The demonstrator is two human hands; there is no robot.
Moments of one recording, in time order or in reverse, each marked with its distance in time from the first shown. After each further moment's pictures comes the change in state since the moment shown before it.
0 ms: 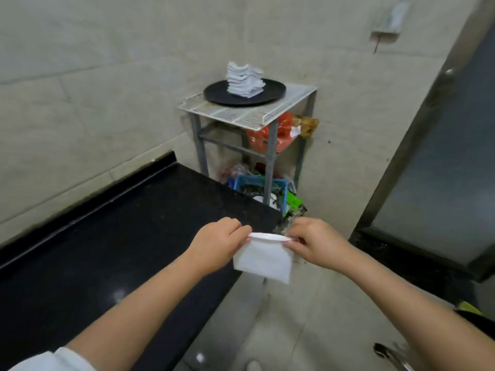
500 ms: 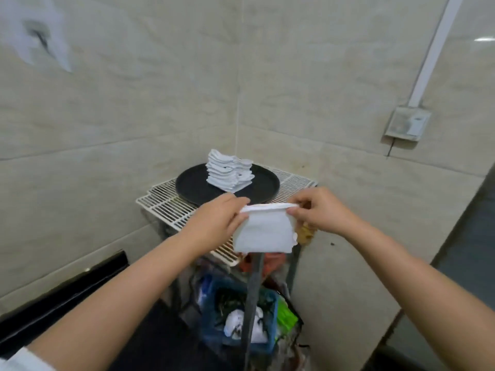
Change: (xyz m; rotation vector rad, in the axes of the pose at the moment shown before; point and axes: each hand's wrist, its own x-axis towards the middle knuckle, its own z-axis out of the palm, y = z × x) left_hand 0.330 -0.185 0.060 -0.142 0.012 -0.226; right_hand 0.281 0.195 -0.190 0.183 0.243 0.109
